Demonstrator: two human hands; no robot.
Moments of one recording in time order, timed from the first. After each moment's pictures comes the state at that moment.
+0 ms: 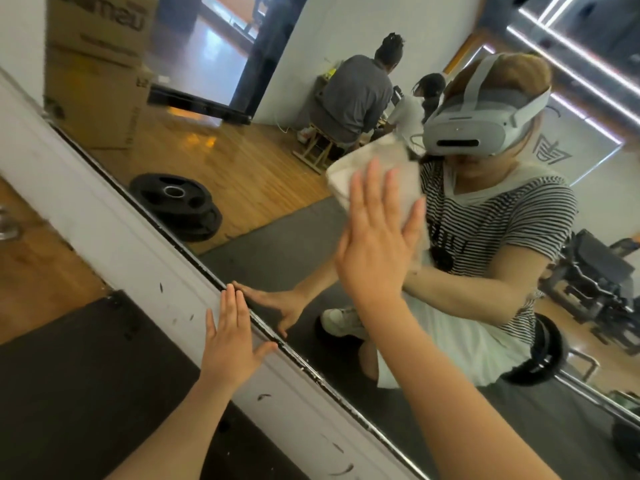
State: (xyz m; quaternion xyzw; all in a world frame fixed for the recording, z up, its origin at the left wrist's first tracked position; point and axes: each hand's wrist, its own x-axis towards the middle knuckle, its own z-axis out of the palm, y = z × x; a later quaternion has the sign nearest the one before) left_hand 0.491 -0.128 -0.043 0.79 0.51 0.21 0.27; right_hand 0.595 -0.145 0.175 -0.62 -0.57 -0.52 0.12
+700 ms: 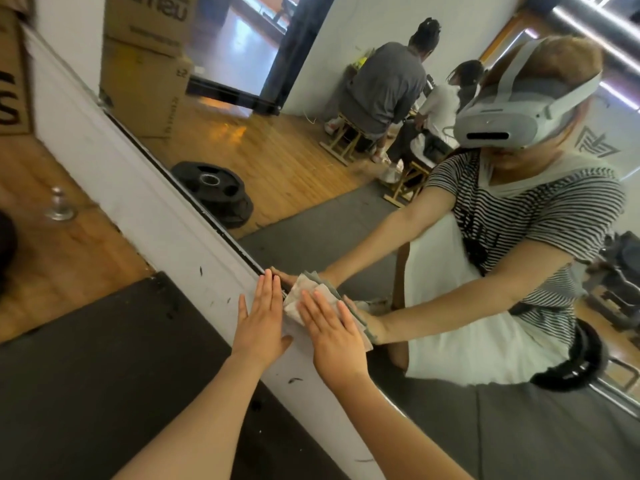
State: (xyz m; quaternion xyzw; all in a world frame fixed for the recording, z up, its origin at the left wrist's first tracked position) left_hand 0.477 -0.127 -0.042 0.81 0.49 0.17 0.28; right_hand 0.607 -0.193 0.001 -0.62 -0.71 -0.32 -0.13
